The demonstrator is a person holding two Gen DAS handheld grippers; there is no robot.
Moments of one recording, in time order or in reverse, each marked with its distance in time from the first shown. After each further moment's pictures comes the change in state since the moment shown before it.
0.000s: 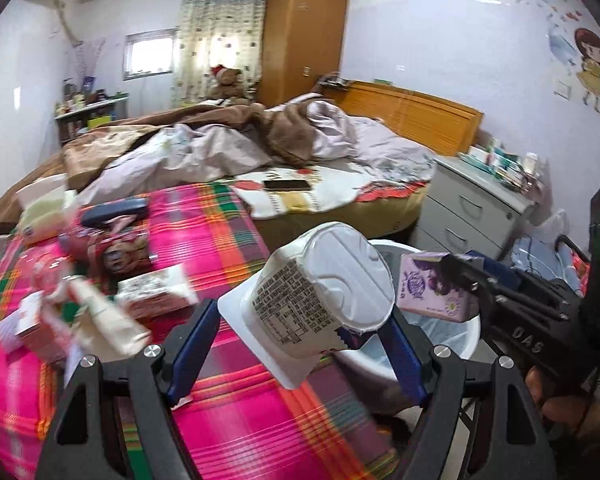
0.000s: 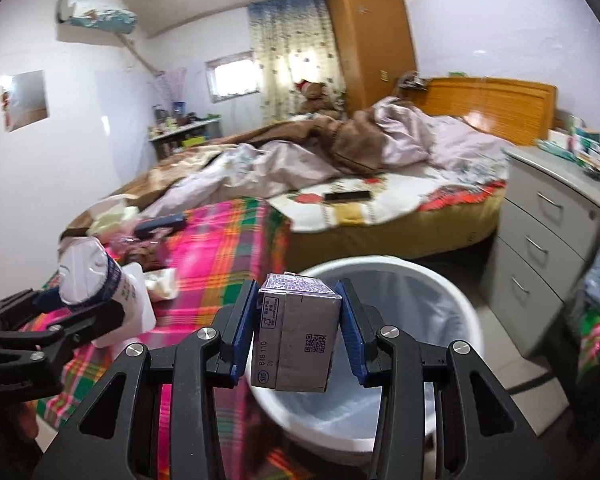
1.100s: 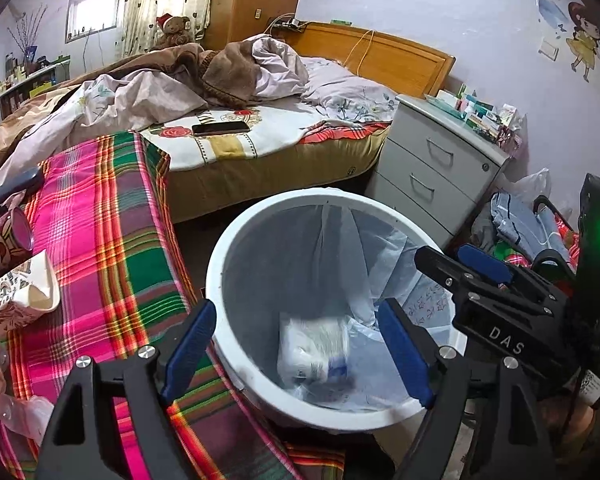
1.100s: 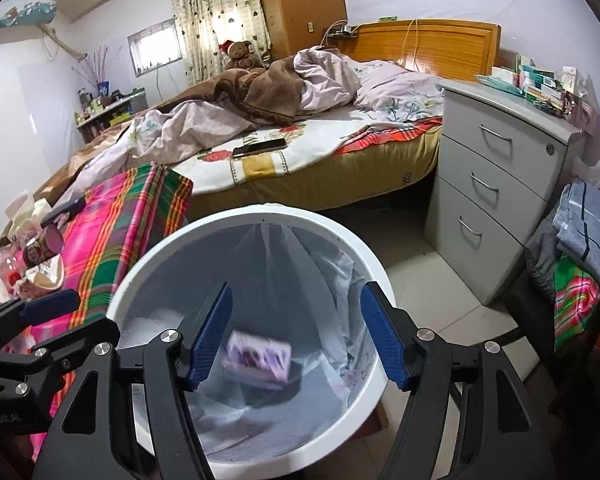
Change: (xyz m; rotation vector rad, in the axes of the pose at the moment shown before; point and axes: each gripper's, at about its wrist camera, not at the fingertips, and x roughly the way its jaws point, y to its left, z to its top) left arm 0.092 -0.054 -0.005 0.029 0.200 -0.147; right arm 0.026 -0.081 -0.017 0.129 0.140 -0.172
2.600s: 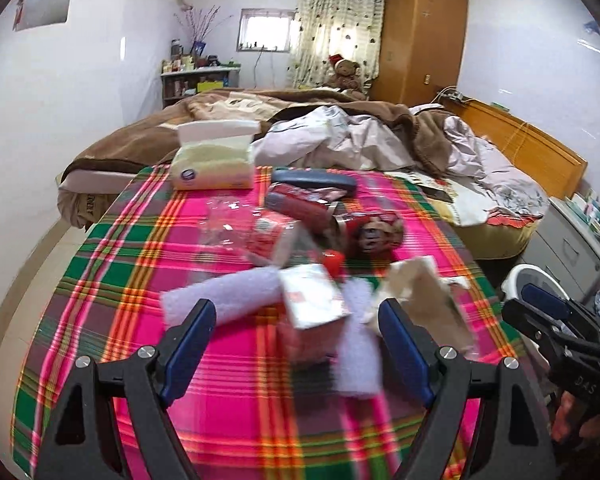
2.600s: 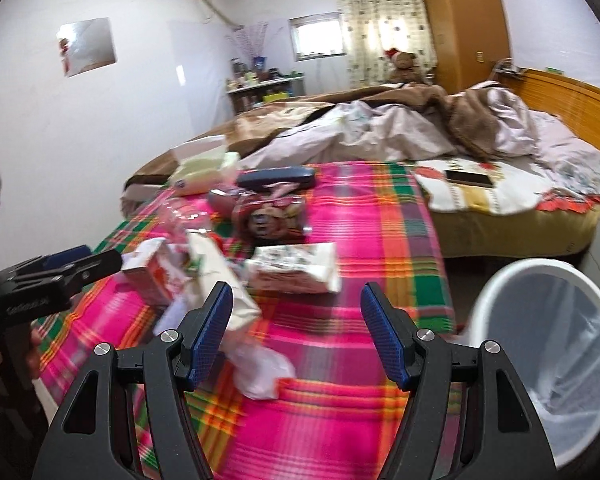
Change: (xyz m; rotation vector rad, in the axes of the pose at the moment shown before) left arm -0.172 0.265 -0.075 -0.293 -0.181 0.428; right arm -0.017 0.230 -0.021 -0.301 -0.009 0.429
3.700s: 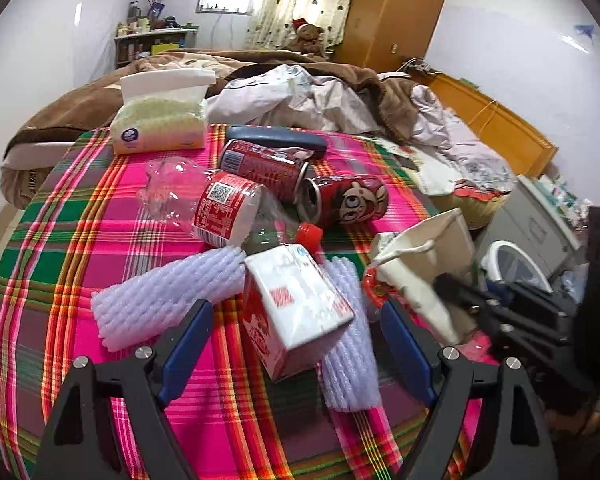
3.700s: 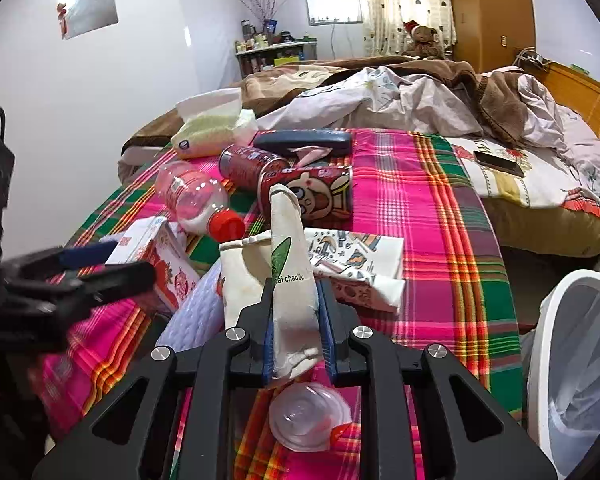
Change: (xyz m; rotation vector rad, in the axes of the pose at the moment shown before) left arm 0.050 -0.001 0.003 0.018 0.136 -0.186; right arm 0.045 0.030 0.008 -0.030 0.132 -0.023
